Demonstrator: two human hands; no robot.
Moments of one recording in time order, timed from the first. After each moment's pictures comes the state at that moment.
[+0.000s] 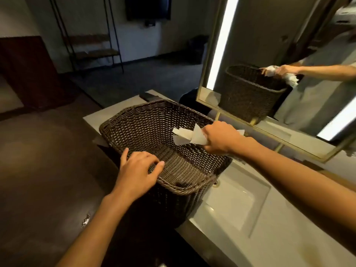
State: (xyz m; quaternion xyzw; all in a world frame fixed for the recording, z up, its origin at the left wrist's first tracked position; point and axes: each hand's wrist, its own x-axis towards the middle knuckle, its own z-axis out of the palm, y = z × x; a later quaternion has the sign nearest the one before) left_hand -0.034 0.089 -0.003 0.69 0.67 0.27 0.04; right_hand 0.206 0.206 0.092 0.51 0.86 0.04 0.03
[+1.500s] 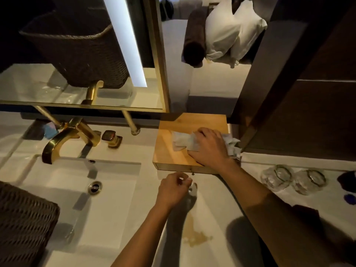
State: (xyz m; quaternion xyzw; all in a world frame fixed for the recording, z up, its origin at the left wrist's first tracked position) left_hand 0.572 0.149 -0.150 0.69 0.54 0.05 0.48; right_hand 0.766 0.175 -0.162 0.78 0.61 0.01 -0.15
